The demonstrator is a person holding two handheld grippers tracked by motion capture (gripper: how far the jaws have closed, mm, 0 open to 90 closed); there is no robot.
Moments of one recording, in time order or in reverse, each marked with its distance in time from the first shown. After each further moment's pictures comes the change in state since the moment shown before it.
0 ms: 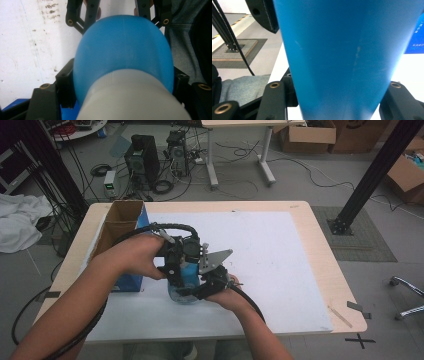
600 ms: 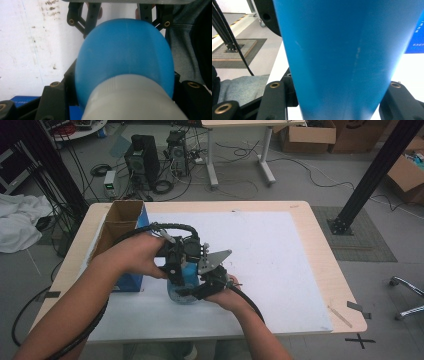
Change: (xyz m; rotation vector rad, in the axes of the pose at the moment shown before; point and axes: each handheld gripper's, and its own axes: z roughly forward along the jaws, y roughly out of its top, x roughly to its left) left arm 0.000 0.002 0.001 0.020 0.007 -0.021; right arm 0.000 -0.001 0.002 0.004 -0.003 -0.002
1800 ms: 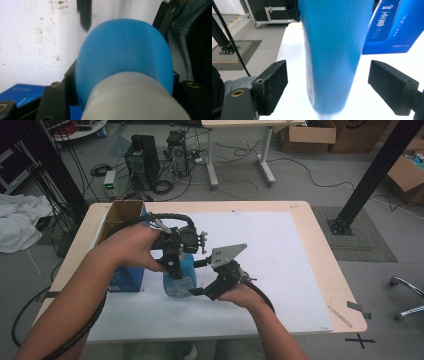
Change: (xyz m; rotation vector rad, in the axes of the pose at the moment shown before) left arm 0.010 -0.007 -0.024 0.006 -0.009 -0.093; right arm 0.003 0.014 -0.041 0.004 -0.056 -0.002
